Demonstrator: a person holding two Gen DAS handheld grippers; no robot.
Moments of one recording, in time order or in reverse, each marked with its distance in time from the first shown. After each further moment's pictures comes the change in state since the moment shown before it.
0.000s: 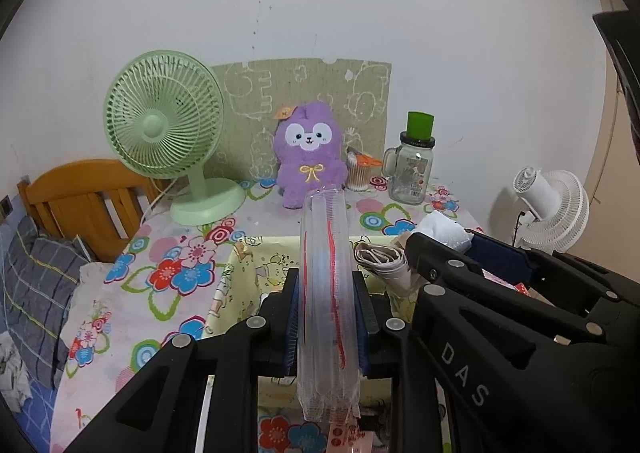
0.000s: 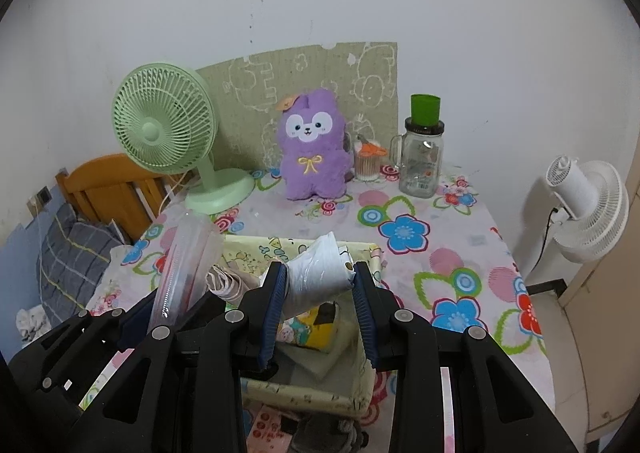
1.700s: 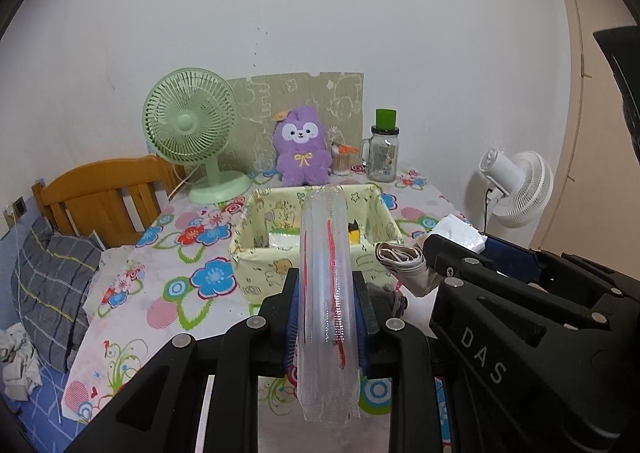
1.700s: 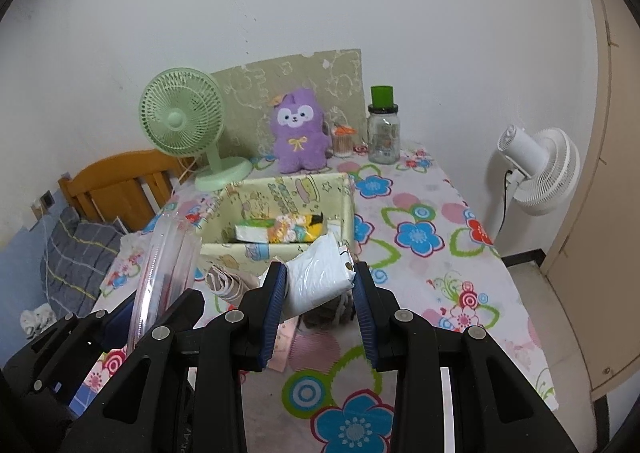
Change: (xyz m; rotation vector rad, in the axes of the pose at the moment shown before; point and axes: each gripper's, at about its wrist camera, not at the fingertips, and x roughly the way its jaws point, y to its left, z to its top) left arm -0.125 -0.013 -0.079 0.045 -0.057 -0.011; right arm -0.129 0.012 -0.093 0.059 -0.045 -0.061
